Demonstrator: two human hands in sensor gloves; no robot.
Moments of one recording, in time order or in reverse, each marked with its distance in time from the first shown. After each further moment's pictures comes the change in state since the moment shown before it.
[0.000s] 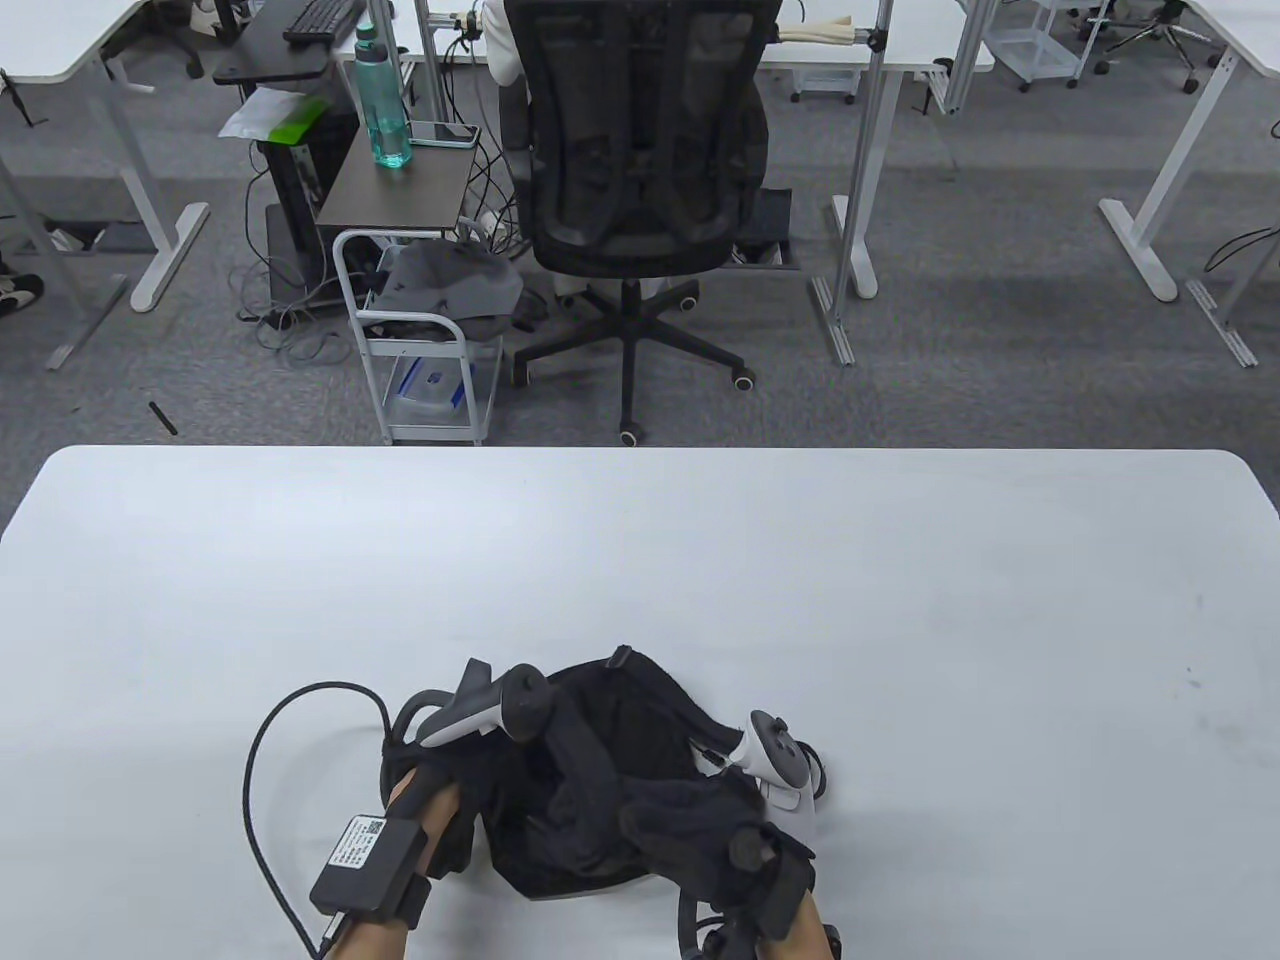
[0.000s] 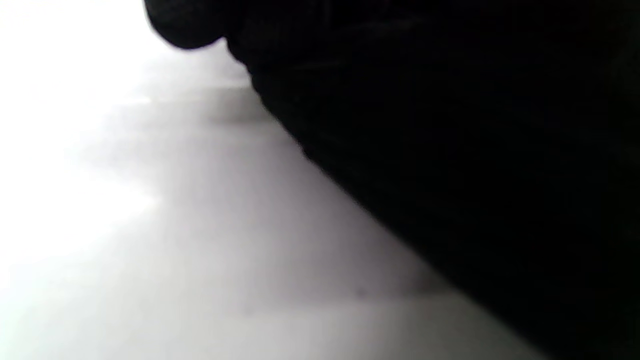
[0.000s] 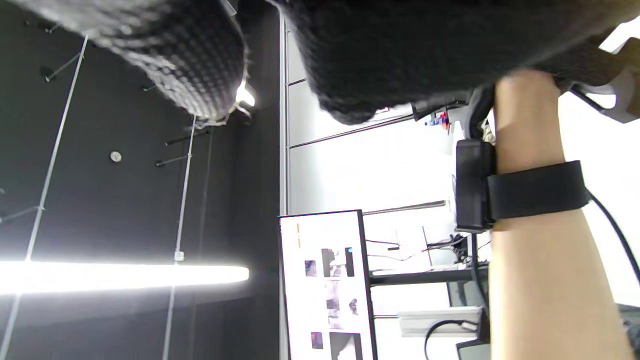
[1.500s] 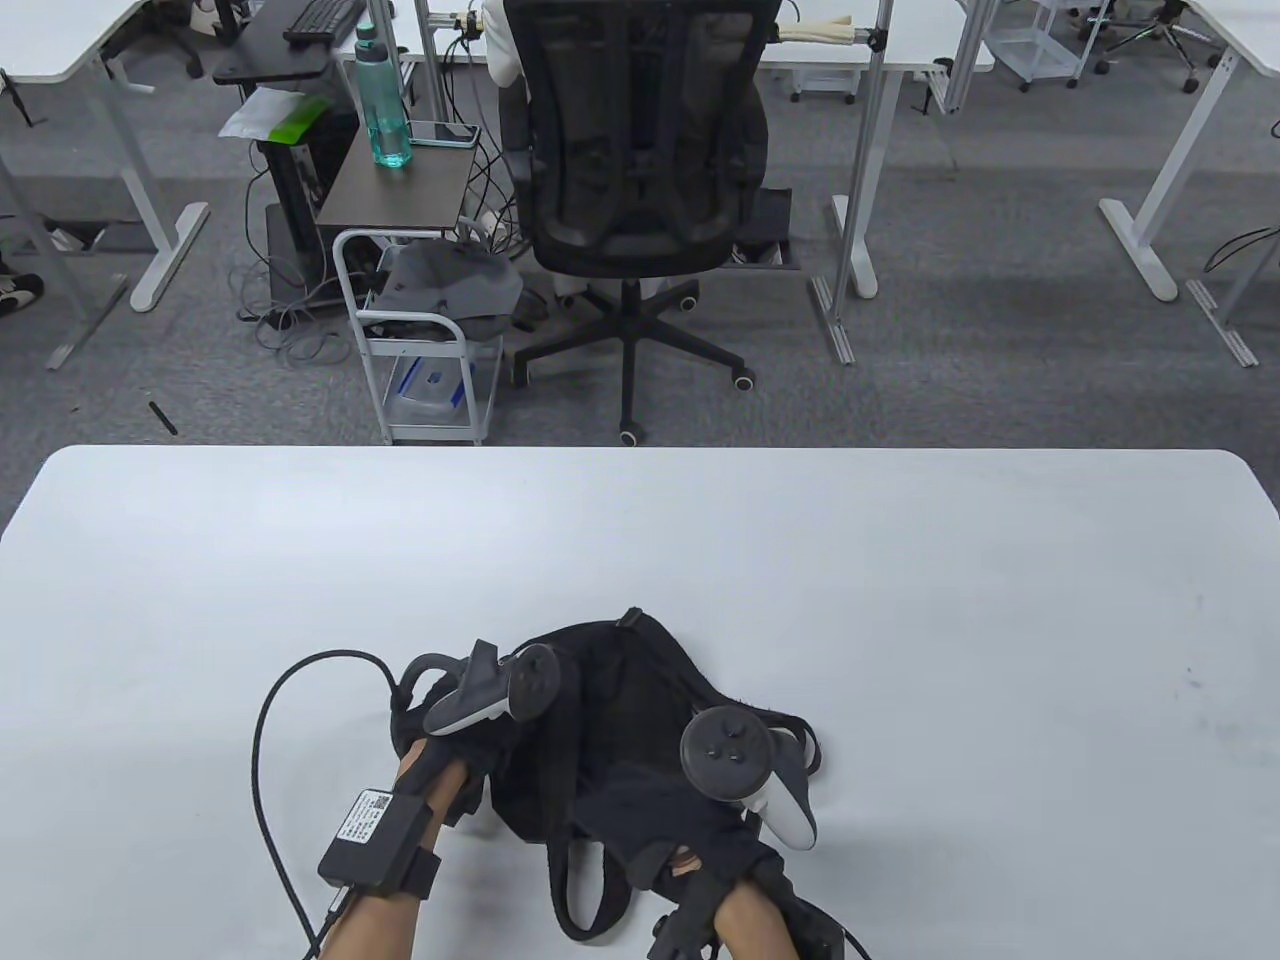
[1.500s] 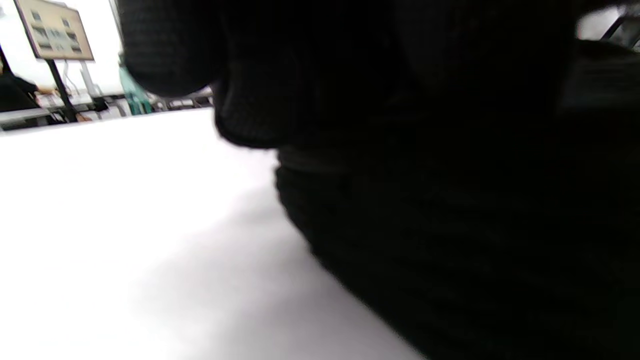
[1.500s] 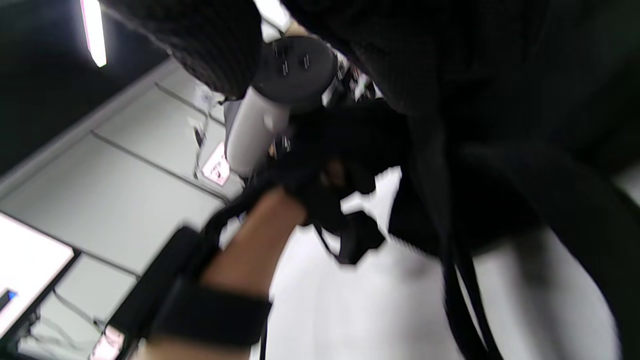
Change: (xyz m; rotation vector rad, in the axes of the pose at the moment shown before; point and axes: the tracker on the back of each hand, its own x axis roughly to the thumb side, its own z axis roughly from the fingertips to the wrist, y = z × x) left_hand 0.003 0.031 -0.002 0.414 0.051 -0.215; right_hand 0.020 -0.008 -0.006 -0.417 0.308 0.828
